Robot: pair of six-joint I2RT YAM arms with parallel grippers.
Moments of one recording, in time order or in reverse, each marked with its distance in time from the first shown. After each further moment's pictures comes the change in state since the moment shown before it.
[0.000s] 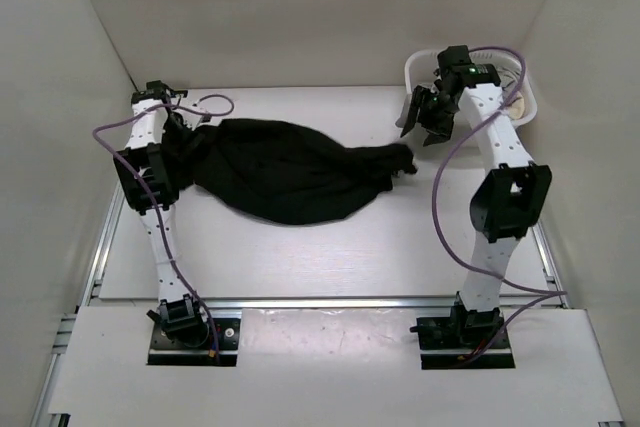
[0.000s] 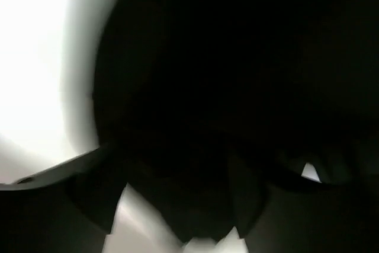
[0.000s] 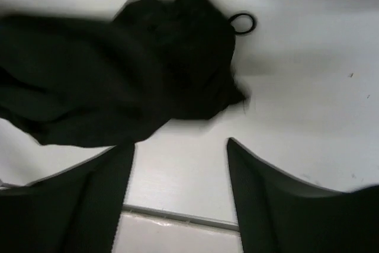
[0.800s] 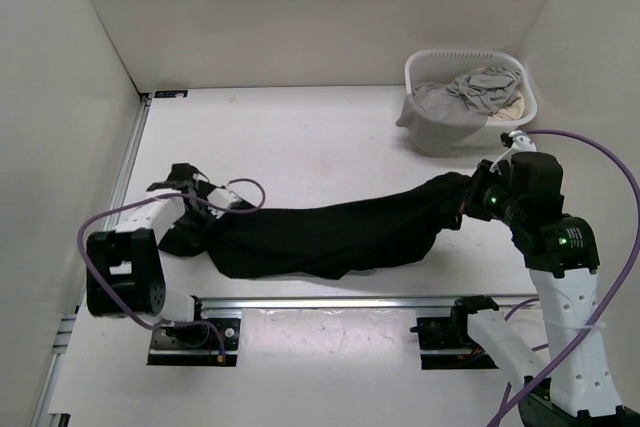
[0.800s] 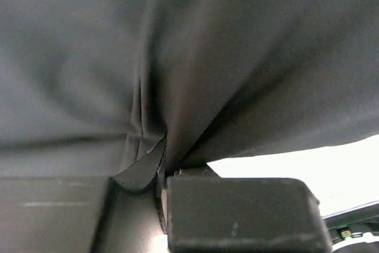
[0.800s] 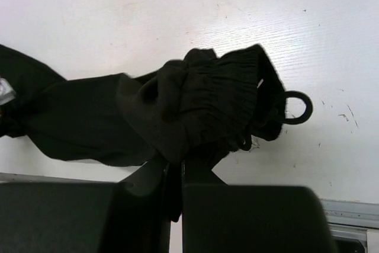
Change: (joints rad) left arm -0.202 -1.029 -1.547 0.408 -0.053 -0.060; right arm 0.019 -1.144 -0.768 0.151 0.090 0.022
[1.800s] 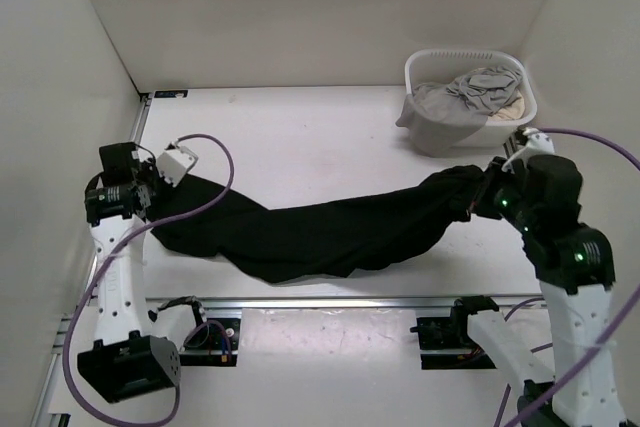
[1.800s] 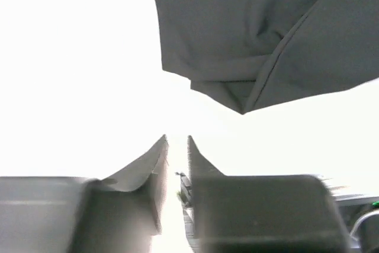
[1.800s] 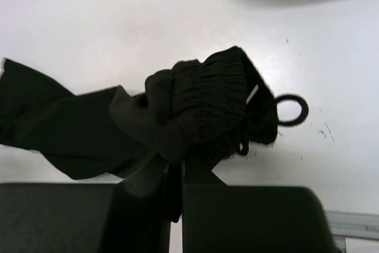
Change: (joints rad) left arm 0.220 -0.399 0.312 -0.228 -0.036 0.025; right arm 0.000 0.019 0.071 -0.022 0.058 -0.045
